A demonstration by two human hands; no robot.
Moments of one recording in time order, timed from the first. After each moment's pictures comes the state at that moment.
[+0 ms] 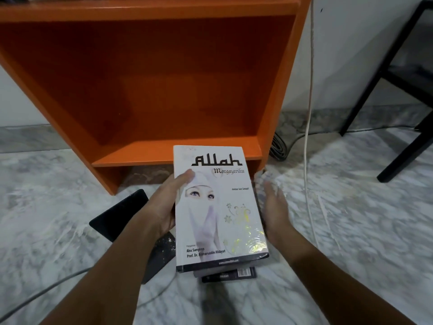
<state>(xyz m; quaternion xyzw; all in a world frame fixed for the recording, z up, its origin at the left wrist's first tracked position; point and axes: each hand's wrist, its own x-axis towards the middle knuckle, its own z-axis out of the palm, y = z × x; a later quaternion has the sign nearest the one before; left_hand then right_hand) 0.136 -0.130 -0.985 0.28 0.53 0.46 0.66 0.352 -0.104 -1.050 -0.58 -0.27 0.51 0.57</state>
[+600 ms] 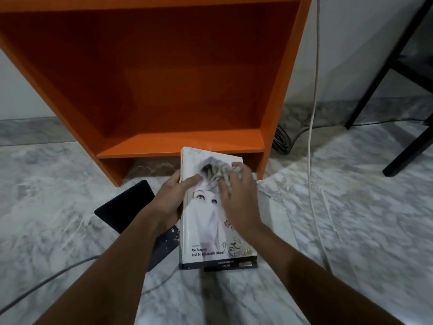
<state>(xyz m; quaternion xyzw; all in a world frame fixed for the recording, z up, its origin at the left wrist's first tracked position) 0.140 -0.136 -0.998 0.32 0.58 0.44 0.61 0.295 -0.119 -1.058 -0.59 -0.69 0.19 0.38</state>
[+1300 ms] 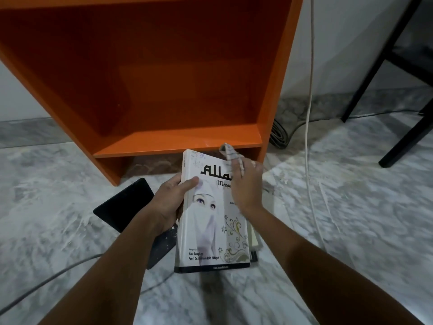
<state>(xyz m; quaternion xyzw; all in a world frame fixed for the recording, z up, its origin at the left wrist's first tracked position) 0.134 -0.140 -1.008 0.34 0.58 0.41 0.61 0.301 -0.088 -1.063 -0.66 -0.55 0.25 0.45</state>
